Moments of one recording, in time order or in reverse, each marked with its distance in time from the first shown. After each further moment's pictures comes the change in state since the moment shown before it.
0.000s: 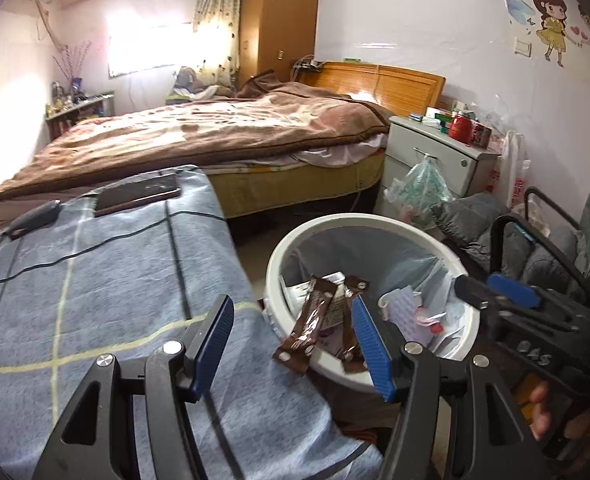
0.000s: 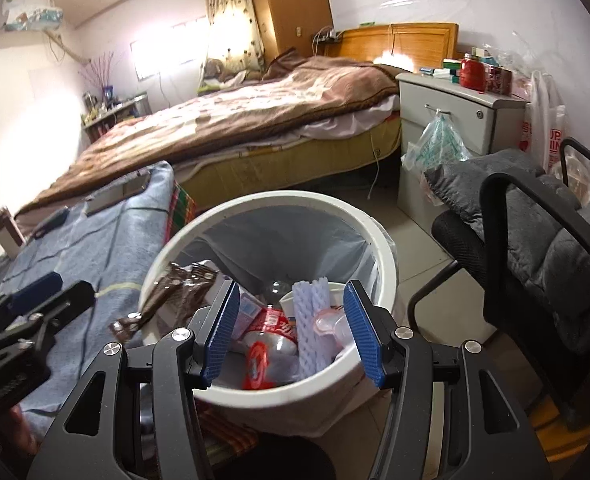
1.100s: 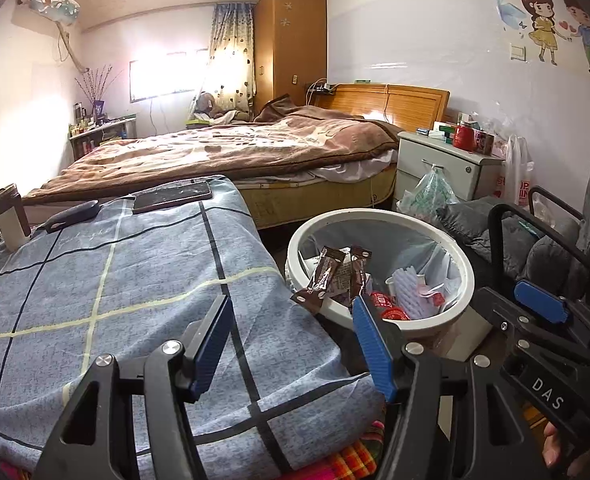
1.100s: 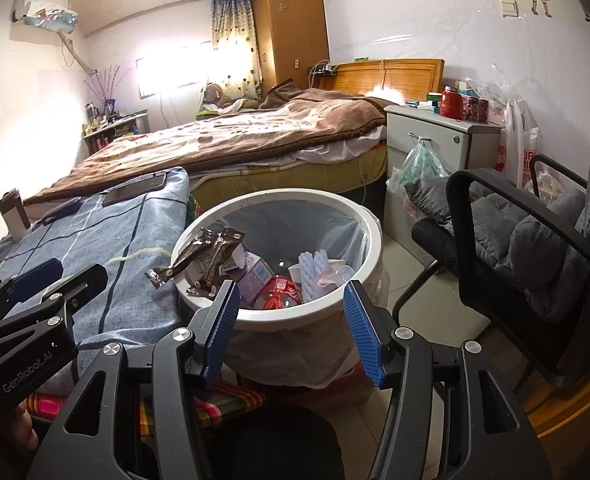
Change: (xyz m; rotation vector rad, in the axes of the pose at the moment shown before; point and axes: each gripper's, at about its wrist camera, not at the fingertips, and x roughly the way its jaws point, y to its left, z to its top) left arm -0.047 0.000 -0.046 0.010 -0.101 0.072; right arm -0.042 0.032 -0.050 -0.046 -0.121 -0.075
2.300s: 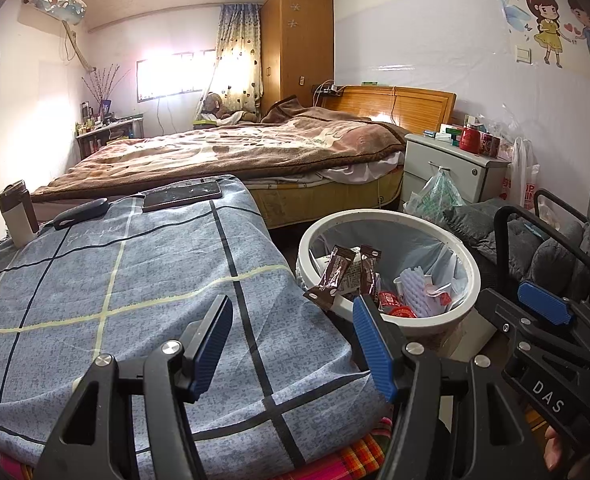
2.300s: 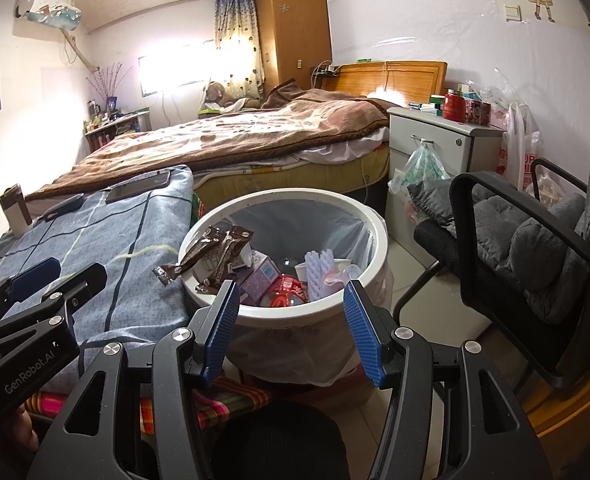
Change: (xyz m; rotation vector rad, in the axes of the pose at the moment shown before) left arm -0.007 0.005 -0.001 -0.009 -0.006 0.020; right arm -0.004 0.009 -0.001 -0.004 -0.001 -0.001
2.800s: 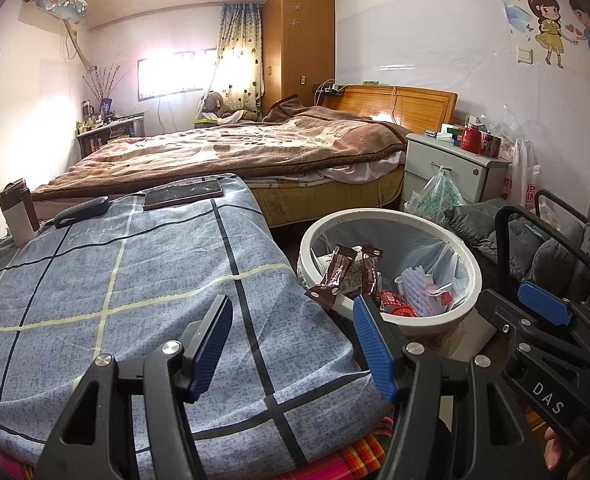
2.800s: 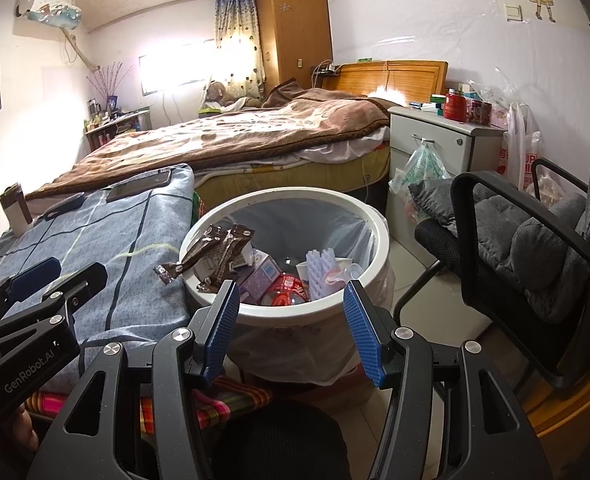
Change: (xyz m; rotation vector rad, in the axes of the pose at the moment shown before) left arm 0.002 0.001 0.002 -0.004 0.006 0.003; right arm 0.001 0.001 -0.001 -0.001 0.004 0.003
